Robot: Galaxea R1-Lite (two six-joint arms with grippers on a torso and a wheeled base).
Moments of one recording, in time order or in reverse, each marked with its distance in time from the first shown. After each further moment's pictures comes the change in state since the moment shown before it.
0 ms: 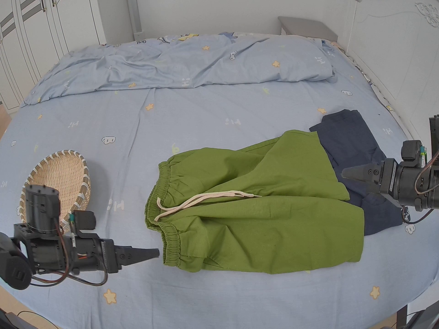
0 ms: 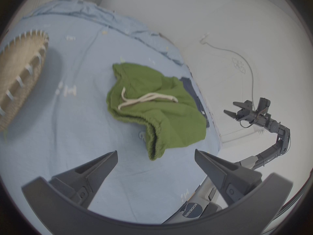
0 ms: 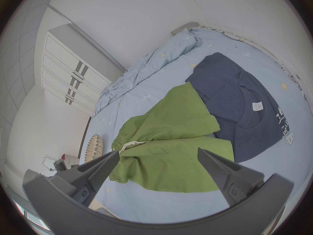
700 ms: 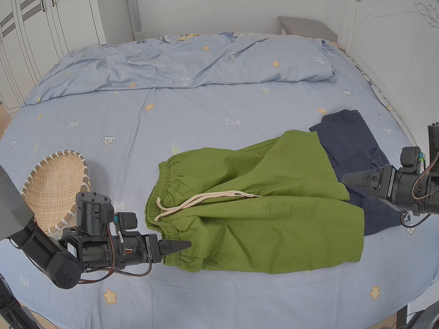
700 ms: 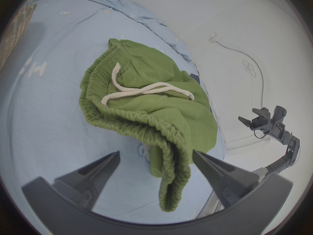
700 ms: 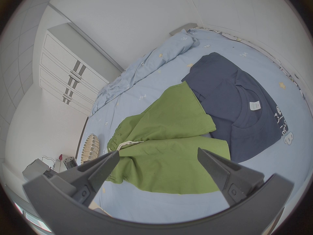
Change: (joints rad) left arm -0.113 0.403 -0.038 -0.396 0.089 -0.136; right arm -0.026 0.007 0.058 -0.059 -0.001 -0.020
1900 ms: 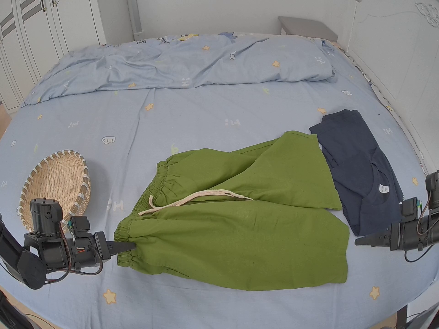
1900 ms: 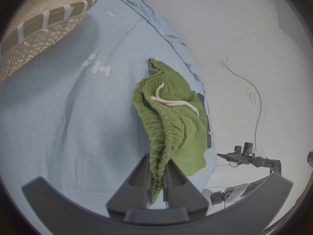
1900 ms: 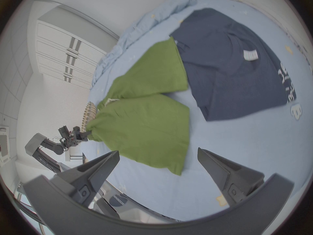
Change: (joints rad) left arm 0.331 -0.132 0.179 -0.023 -0.236 -0.044; right arm -0.387 0.064 0.240 0.101 0.491 -0.373
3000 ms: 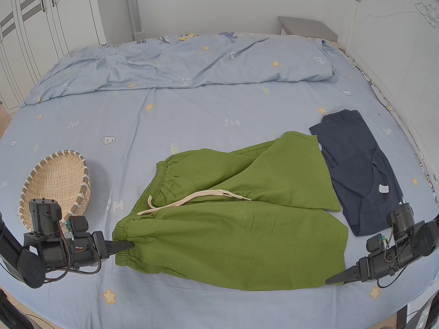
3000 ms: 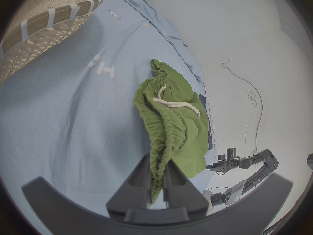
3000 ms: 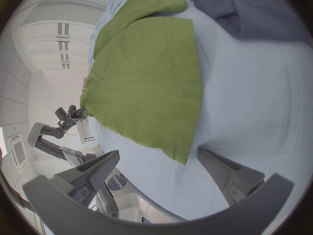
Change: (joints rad) left arm 0.023 0.009 -0.001 -0.001 -0.007 0.003; right arm 0.093 0.371 0.147 -0.200 0.104 -0.056
